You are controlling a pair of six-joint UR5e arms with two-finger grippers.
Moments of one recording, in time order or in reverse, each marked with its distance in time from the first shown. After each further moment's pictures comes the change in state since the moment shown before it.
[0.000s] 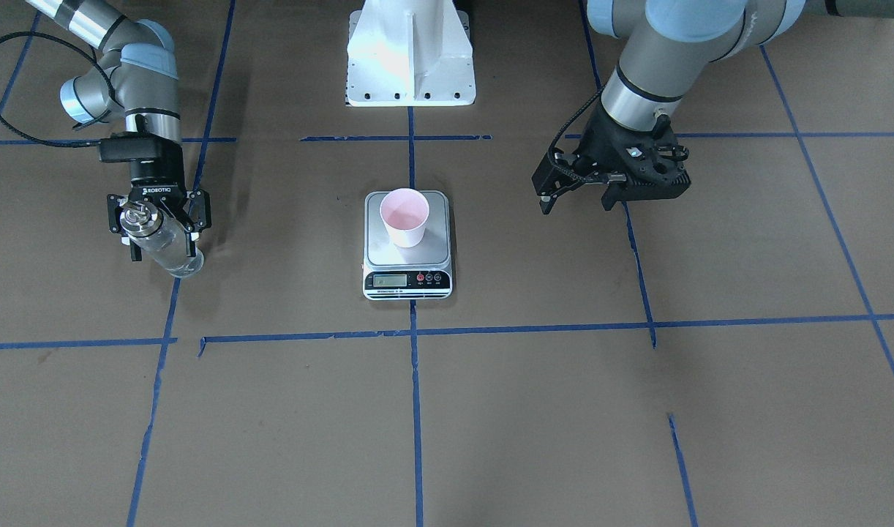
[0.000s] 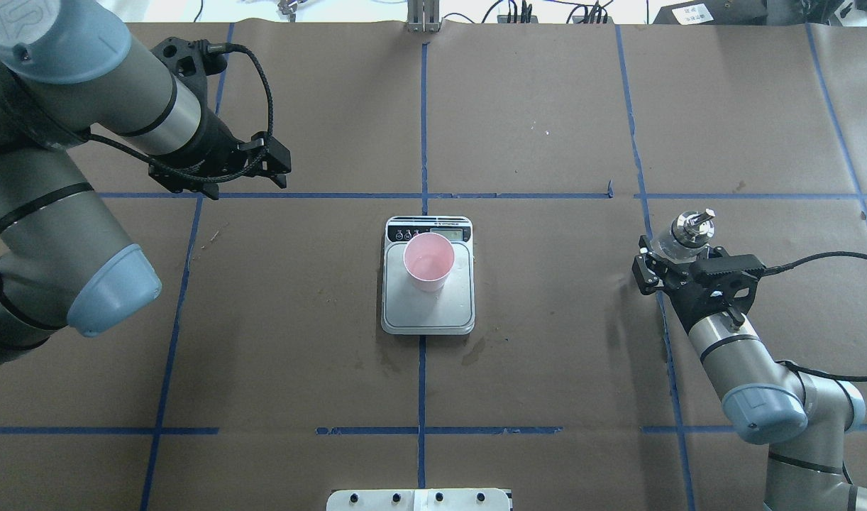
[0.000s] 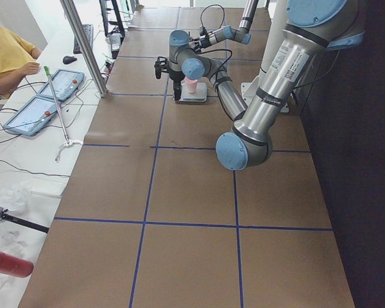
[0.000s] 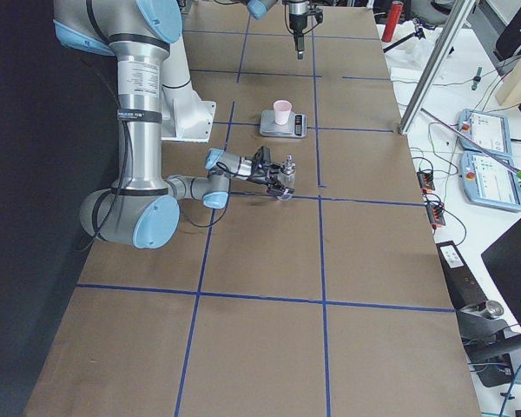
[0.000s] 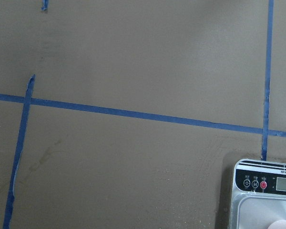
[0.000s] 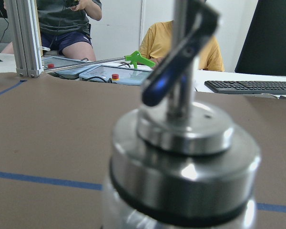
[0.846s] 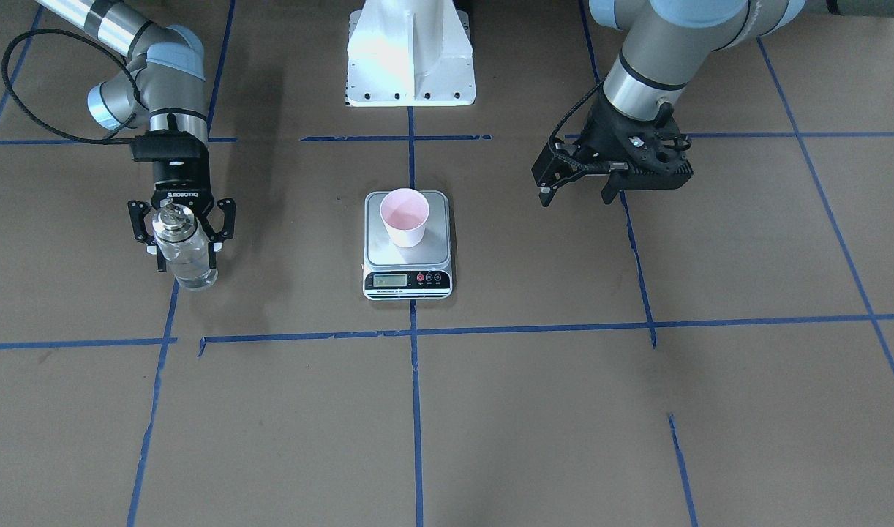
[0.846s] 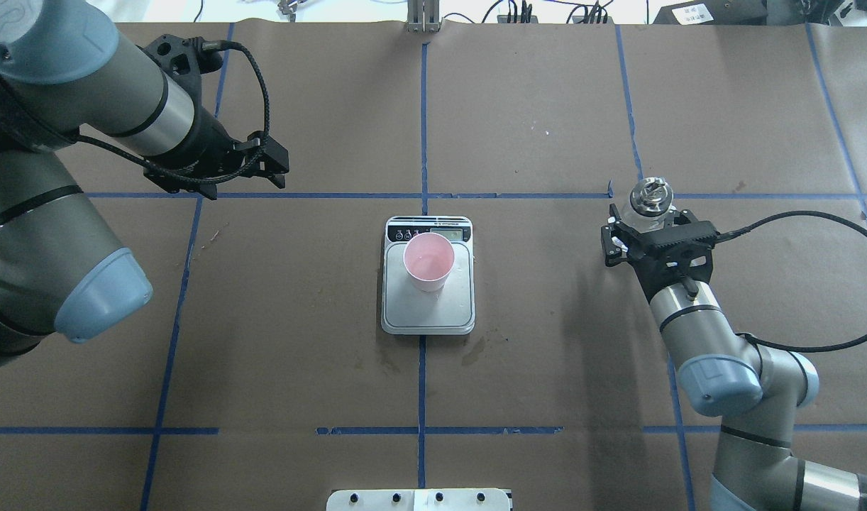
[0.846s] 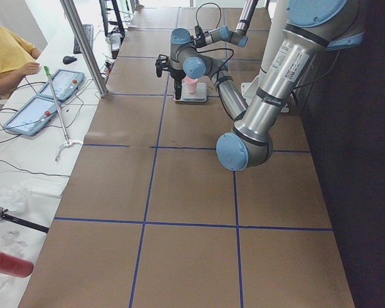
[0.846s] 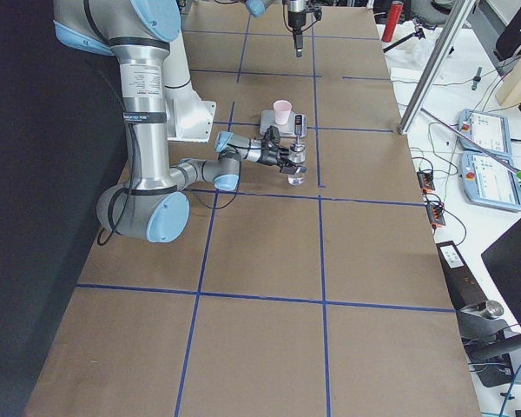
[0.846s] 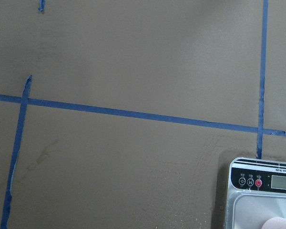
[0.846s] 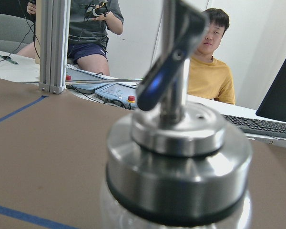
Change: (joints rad) left arm -0.002 0.019 -0.045 0.004 -0.003 0.005; right arm 0.052 0.150 0.032 -0.130 -0.007 -0.214
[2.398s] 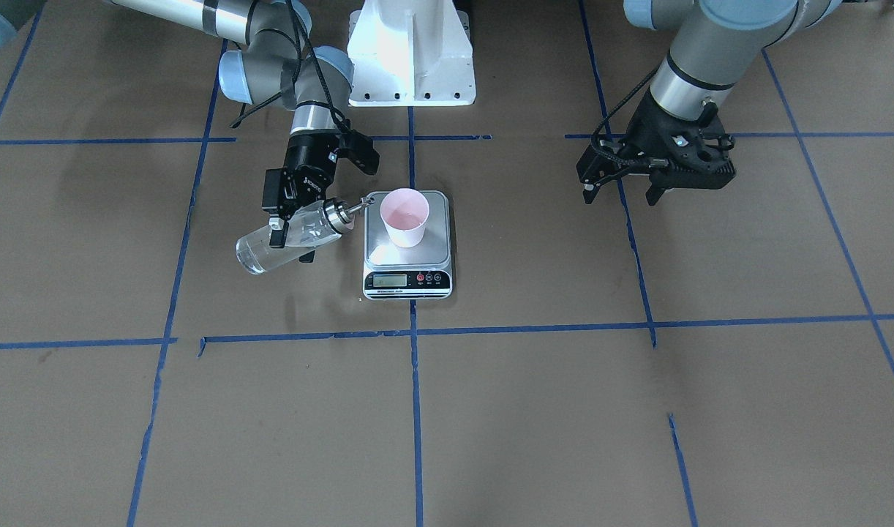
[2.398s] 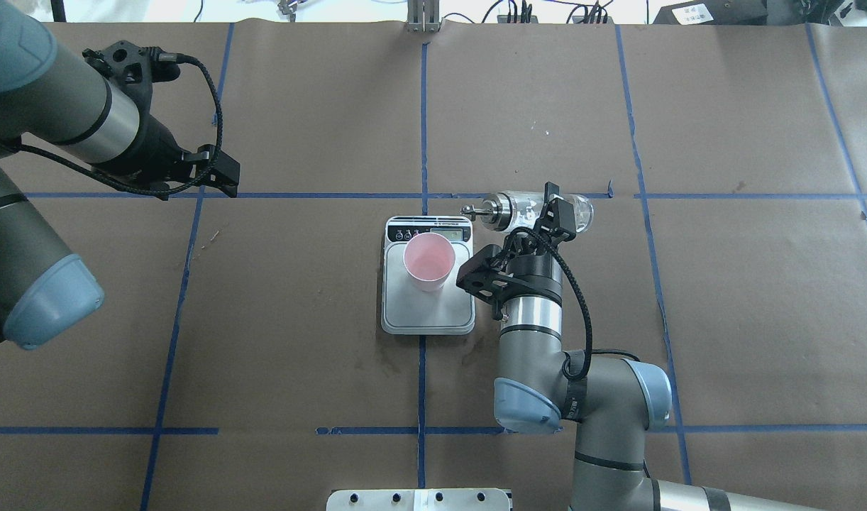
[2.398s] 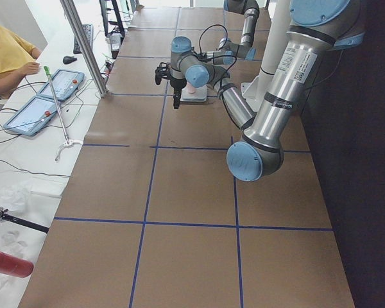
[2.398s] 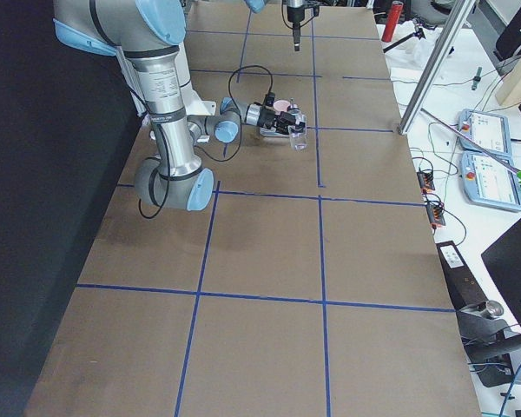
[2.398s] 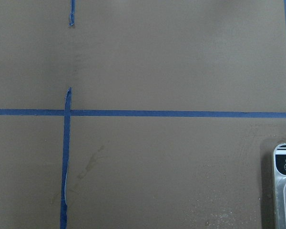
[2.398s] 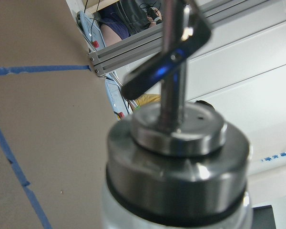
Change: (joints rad) left arm -0.038 0.099 -0.032 -0.002 0.000 0.163; right arm -0.120 0.330 -0.054 -0.744 -0.363 -0.490
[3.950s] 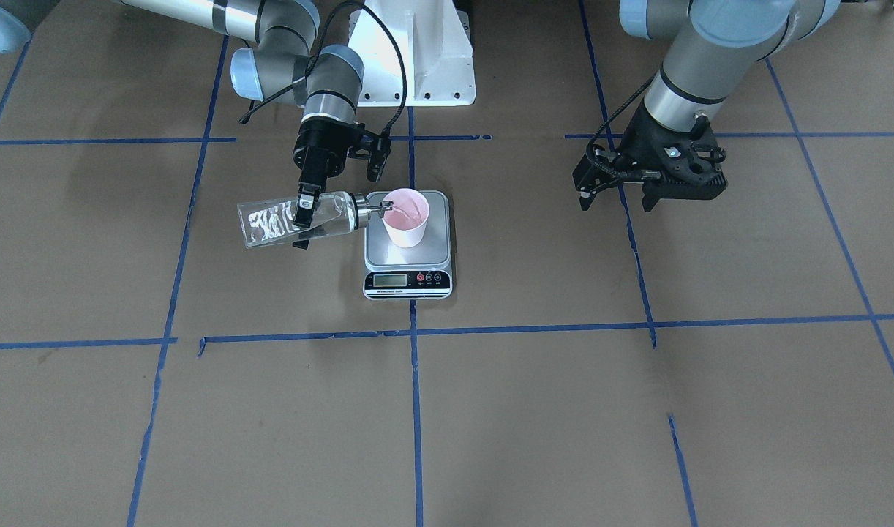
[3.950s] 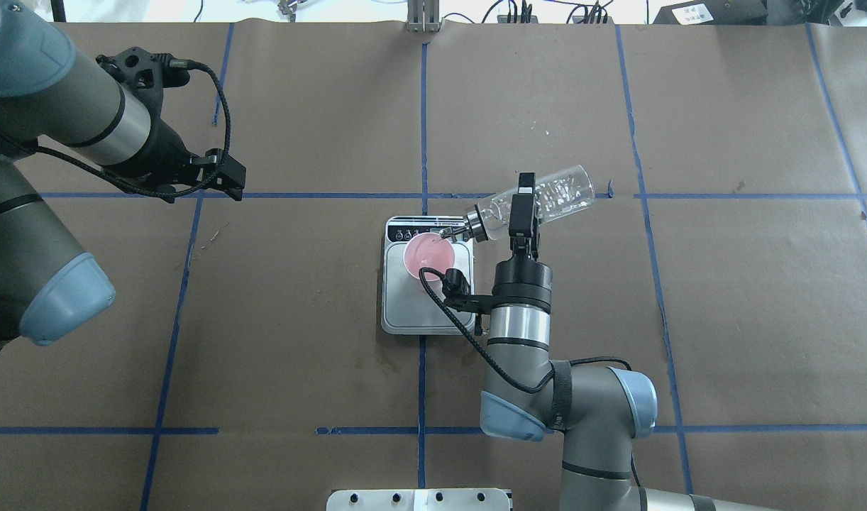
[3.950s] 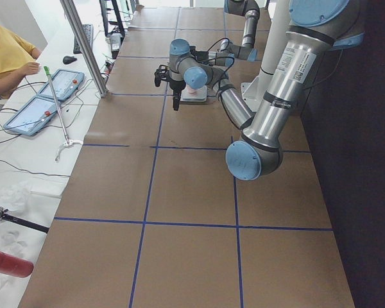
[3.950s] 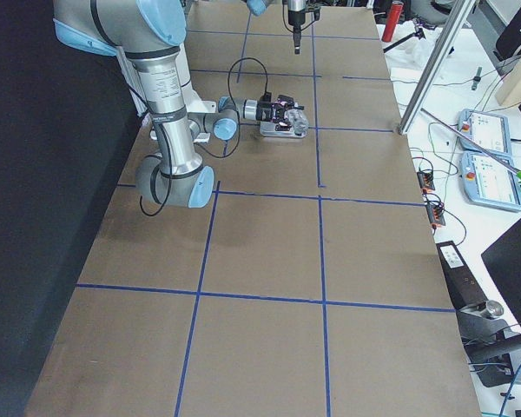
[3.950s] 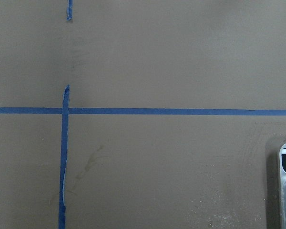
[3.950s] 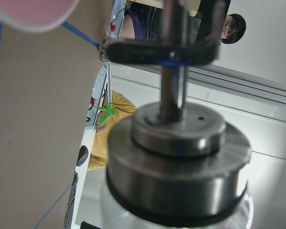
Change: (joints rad) left arm 0.008 -0.010 0.034 -0.008 -0.003 0.008; right arm -0.017 0.027 -0.009 -0.003 -0.171 -0.613
